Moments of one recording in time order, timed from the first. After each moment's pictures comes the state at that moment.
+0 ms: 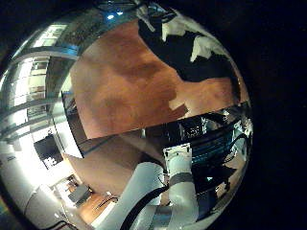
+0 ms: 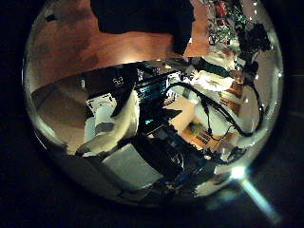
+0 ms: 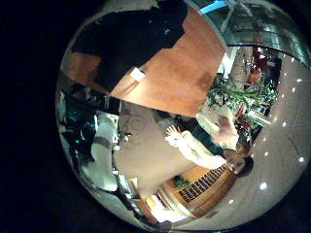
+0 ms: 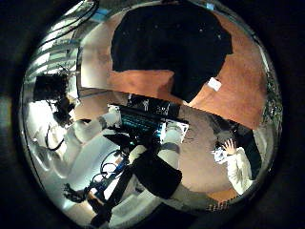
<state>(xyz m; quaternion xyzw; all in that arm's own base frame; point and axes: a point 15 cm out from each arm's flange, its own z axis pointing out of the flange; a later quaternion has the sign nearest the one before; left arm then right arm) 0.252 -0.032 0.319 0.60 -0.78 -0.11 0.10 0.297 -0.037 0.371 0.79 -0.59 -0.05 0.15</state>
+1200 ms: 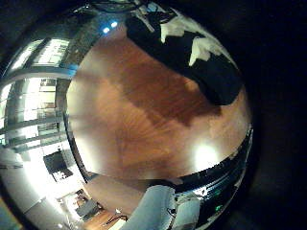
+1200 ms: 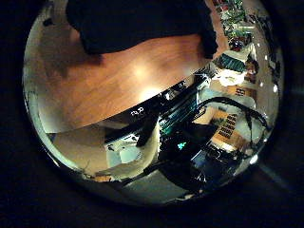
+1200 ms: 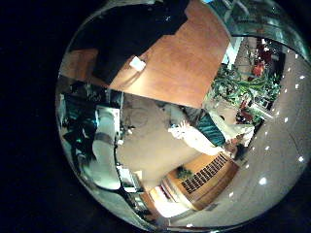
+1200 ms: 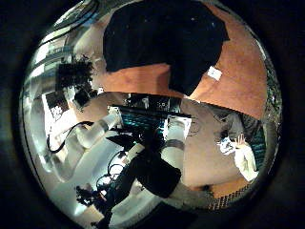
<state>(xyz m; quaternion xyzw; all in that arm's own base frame) 0.335 -0.069 0.171 0.53 -0.84 -0.11 0.01 0.293 -0.035 0.357 0.76 -0.62 -0.07 0.17</state>
